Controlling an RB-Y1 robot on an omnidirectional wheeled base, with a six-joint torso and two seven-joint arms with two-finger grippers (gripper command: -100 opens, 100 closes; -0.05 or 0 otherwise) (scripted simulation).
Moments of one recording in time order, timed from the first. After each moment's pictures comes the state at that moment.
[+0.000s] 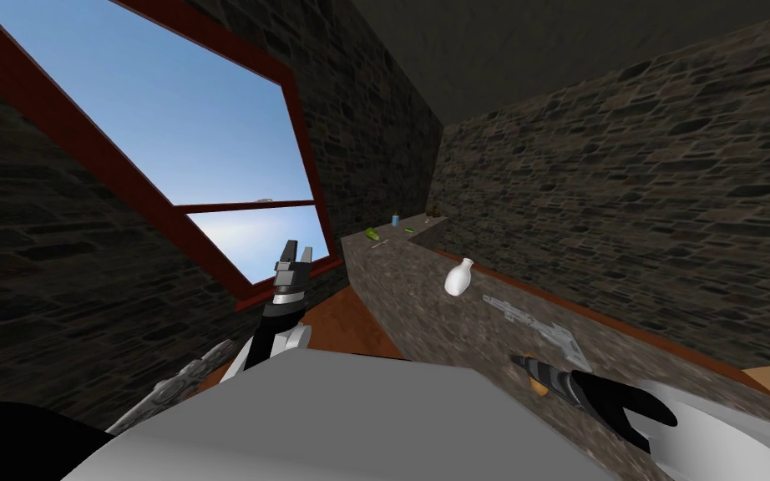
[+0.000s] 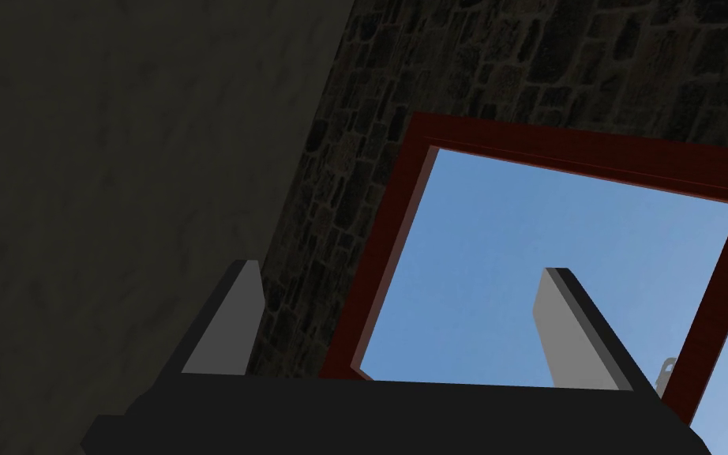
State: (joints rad) left arm 0.48 0.02 0.06 -2.22 -0.01 -0.61 -0.09; right arm 0.96 -1.58 0.03 -1.95 -0.56 0.41 0.17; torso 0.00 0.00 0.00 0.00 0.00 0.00
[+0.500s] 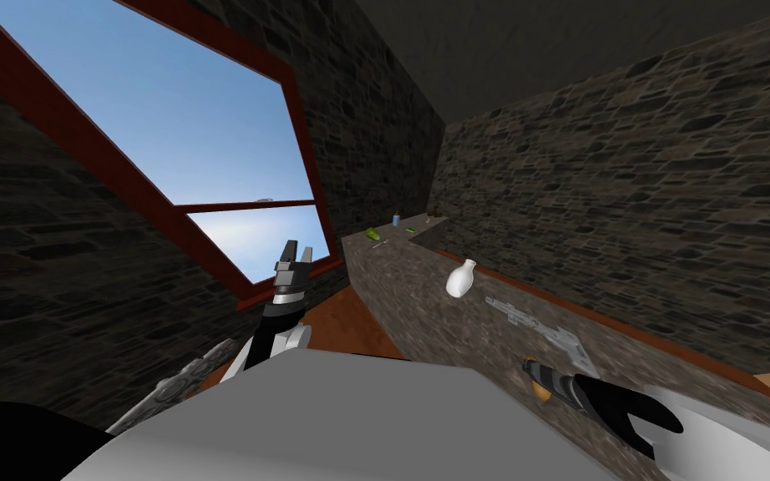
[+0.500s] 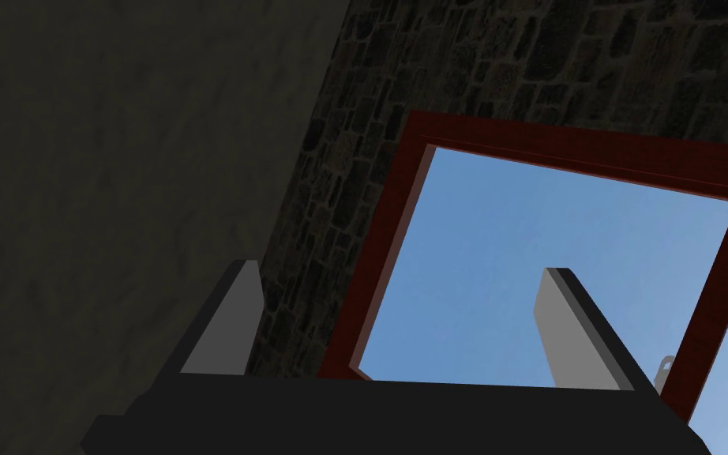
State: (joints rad) left arm 0.48 0.02 0.06 -2.22 -0.01 -0.61 -0.09; right arm 0.95 -1.56 0.05 -1.93 -0.55 0.40 0.17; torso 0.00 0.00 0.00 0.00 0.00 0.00
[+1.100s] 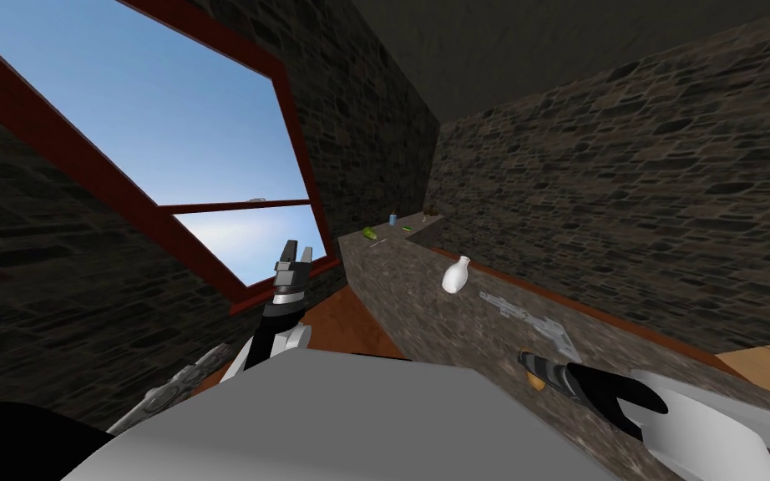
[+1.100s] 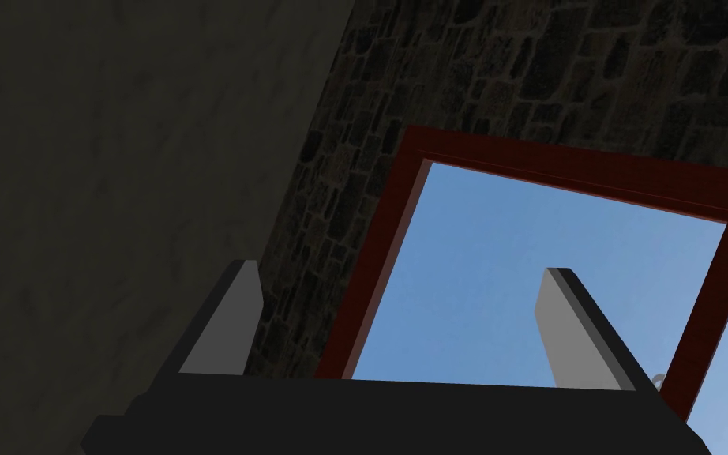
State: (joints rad) left arm 0.48 0.02 0.06 -2.22 -0.01 -0.61 -0.09; right arm 0.95 -1.62 0.02 -1.96 -0.59 0.41 0.16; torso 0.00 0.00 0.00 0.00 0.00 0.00
